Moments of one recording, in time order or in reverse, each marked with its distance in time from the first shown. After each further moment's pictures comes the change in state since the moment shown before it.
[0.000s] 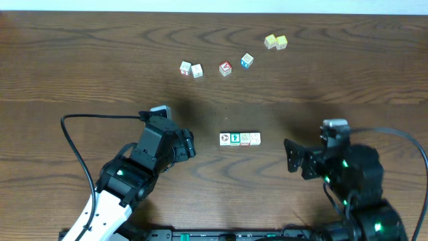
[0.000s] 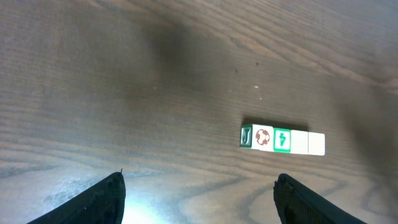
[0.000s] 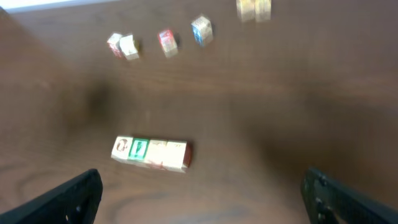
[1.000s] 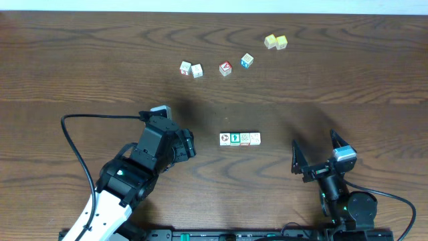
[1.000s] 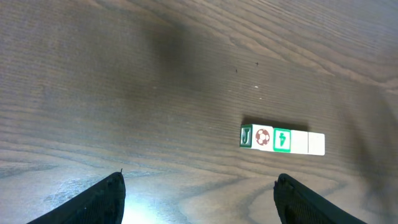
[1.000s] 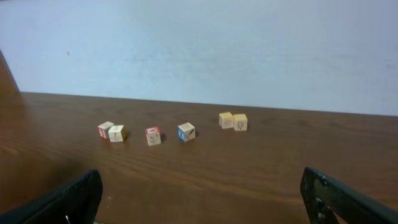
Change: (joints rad) left arm 0.000 0.000 0.000 0.001 0.000 0.000; right arm -0.157 -0.529 -0.570 0.606 -0.090 -0.122
